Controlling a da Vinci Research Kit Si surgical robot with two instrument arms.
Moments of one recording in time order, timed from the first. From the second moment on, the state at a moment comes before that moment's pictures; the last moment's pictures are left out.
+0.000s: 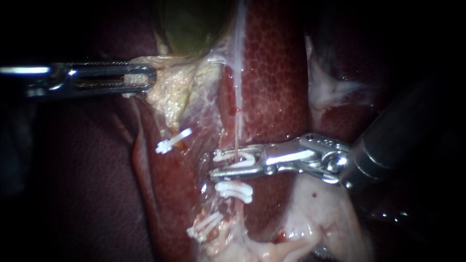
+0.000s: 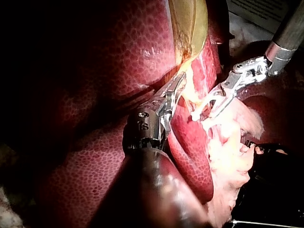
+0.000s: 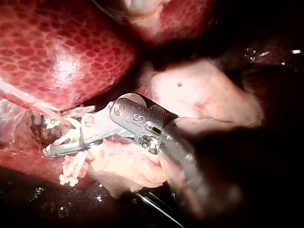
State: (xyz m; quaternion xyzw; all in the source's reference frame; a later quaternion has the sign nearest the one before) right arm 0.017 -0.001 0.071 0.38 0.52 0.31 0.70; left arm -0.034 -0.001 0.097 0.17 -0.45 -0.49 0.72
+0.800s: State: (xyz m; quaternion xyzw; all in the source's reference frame) right arm 0.017 -0.001 0.071 0.42 0.49 0.35 0.68; left arm -0.034 -0.001 0.097 0.17 -0.45 -0.49 0.72
